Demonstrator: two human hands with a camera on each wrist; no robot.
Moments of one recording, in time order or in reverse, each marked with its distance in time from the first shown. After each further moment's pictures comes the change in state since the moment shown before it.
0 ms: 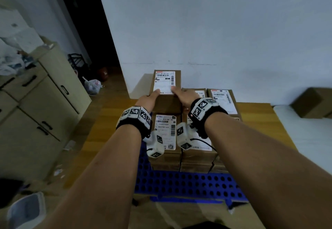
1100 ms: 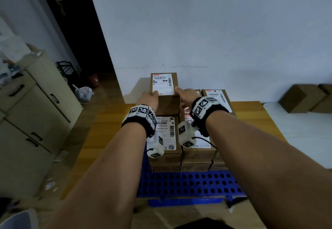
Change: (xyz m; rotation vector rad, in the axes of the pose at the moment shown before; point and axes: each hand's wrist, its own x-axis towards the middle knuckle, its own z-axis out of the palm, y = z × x) left_hand 0.008 0.011 0.008 0.289 0.098 0.122; right_hand -0.011 -0.003 -0.011 -0.025 0.036 0.036
